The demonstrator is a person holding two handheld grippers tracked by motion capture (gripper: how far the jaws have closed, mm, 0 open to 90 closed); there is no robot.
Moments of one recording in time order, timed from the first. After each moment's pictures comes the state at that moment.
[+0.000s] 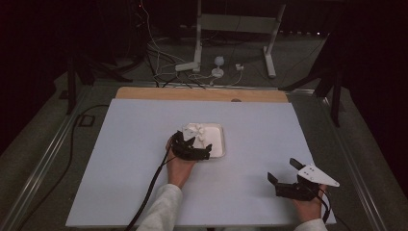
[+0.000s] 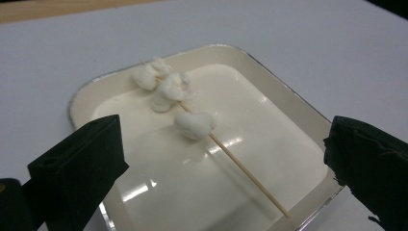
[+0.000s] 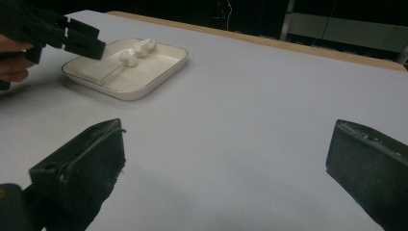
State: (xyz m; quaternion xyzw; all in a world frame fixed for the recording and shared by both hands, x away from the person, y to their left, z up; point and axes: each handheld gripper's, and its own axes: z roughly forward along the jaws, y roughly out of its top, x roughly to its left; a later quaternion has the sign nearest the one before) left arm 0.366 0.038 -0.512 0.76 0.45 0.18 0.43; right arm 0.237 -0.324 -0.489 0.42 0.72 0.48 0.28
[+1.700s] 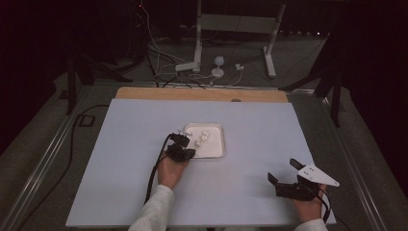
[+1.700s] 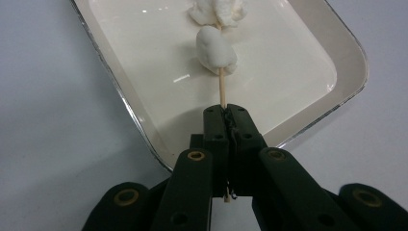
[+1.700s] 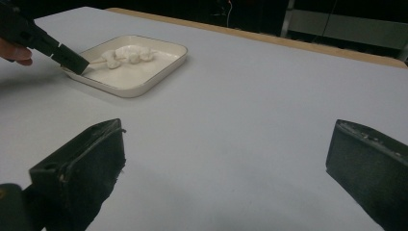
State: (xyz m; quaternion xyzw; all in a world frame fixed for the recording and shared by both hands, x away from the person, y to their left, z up) left arm 0.365 0.060 -0.505 0.80 0.50 0.06 0.31; right arm 0.237 -0.325 -0.490 0.42 0.72 0.47 0.28
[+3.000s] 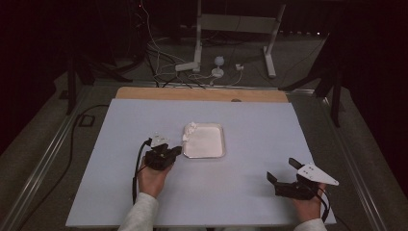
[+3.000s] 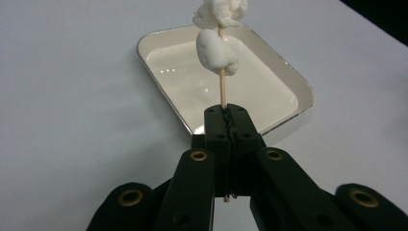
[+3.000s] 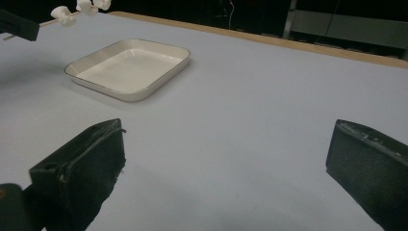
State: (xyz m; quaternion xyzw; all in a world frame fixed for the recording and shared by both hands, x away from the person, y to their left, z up) left arm 0.316 0.117 -0.478 0.75 0.47 0.13 0.44; right arm 0.239 -0.323 -0.488 0.42 0.72 0.48 0.27
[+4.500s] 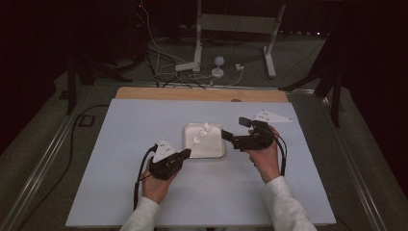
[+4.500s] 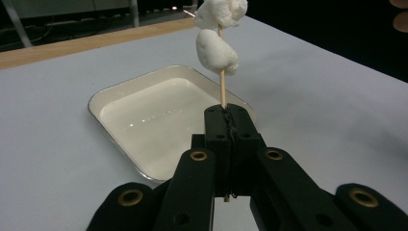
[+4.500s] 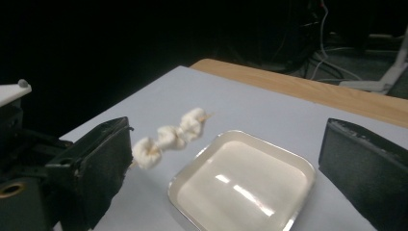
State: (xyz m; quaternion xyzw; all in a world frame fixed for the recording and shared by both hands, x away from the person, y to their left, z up) left arm 0.288 0.100 -0.468 0.76 0.37 0.17 0.51; right arm 0.347 -0.199 -0.401 0.37 0.73 0.56 0.12
